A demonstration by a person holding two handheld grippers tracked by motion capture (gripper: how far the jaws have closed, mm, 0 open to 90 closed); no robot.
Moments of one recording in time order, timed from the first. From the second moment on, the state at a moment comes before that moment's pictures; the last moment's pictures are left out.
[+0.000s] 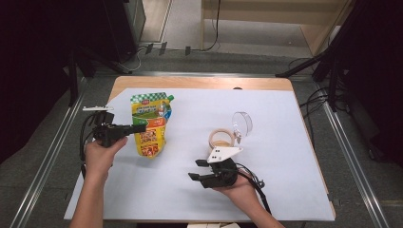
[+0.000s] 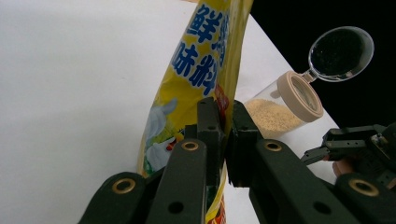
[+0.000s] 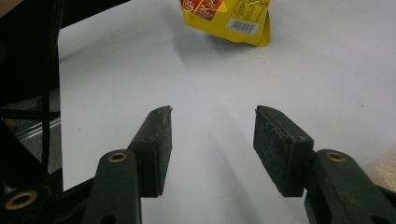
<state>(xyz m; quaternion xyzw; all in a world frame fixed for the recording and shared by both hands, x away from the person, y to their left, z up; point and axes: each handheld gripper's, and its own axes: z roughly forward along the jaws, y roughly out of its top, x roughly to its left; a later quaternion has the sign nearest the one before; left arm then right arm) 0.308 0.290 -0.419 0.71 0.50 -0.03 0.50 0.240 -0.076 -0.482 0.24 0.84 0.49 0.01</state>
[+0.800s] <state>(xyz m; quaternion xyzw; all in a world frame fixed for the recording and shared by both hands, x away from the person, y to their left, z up) 0.292 0.292 -0.409 0.72 0.48 -0.01 0.50 0.237 -0.070 -0.485 0.23 0.84 0.48 0.00</state>
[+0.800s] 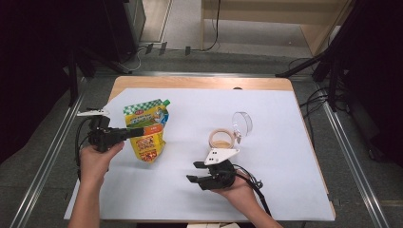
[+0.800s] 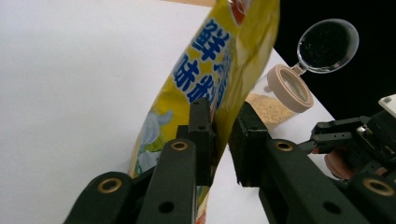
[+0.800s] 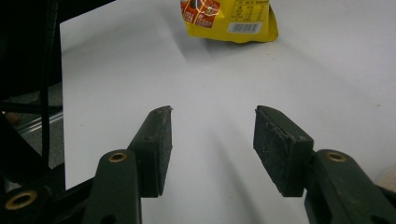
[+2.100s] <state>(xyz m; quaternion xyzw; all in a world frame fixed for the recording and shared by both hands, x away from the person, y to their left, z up) 0.281 0.302 -0.323 0.72 0.48 0.03 0.50 0.240 -0.070 -0.483 0.23 0.85 0.47 0.01</state>
